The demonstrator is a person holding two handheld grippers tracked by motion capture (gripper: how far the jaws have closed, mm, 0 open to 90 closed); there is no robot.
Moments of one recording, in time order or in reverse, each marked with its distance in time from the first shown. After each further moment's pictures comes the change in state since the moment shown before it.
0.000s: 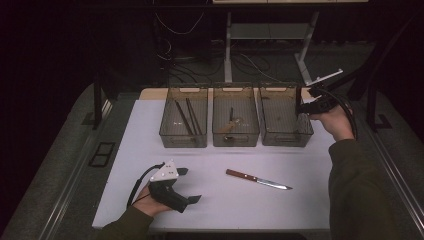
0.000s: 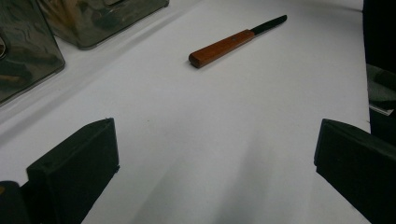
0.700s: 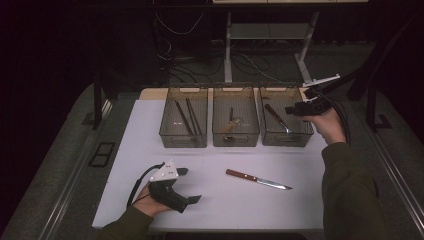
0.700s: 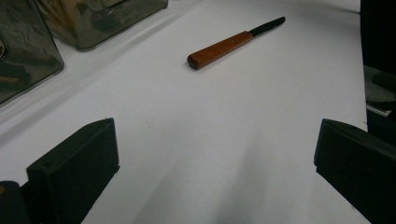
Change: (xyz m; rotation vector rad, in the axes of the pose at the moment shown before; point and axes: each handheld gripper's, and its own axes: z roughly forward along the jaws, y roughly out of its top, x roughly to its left) left arm -0.001 0.000 0.000 -0.004 -0.004 -0.001; right arm 0.009 -0.007 0.011 -0.125 0.070 0.046
